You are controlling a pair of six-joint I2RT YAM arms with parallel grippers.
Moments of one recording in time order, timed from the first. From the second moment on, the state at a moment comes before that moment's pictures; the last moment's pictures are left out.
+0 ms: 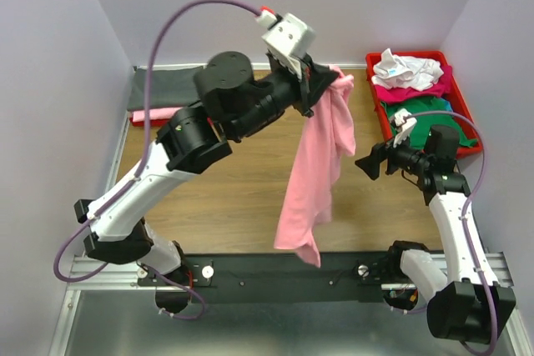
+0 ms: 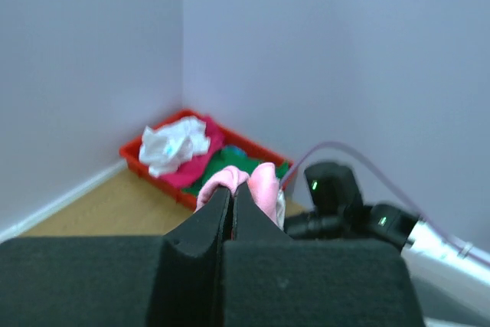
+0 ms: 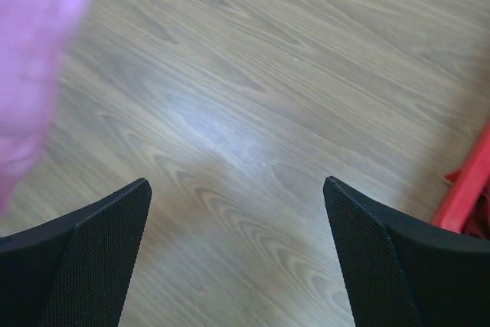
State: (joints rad) left arm -1.09 1.51 2.18 -0.48 -0.15 -0.13; right arm -0.13 0.92 0.72 -0.39 -0.74 -0.29
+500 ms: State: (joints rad) left arm -0.99 1.45 1.79 -0.42 -0.05 -0.22; right arm -0.09 1.07 0.95 -0.96 -1.14 -0.88
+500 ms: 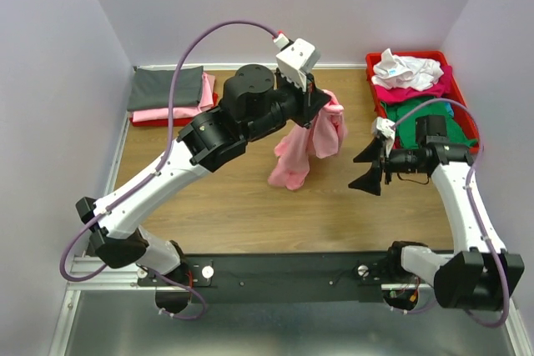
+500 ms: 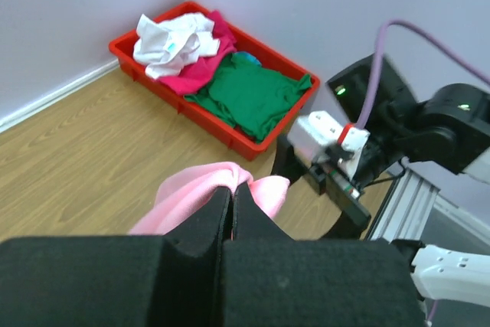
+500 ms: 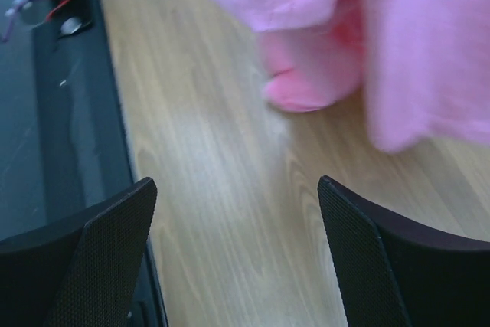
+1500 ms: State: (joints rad) left arm -0.91 1.33 1.66 -0.37 -0.08 -0.22; right arm 0.19 1.10 1.20 -0.64 -0.44 -0.42
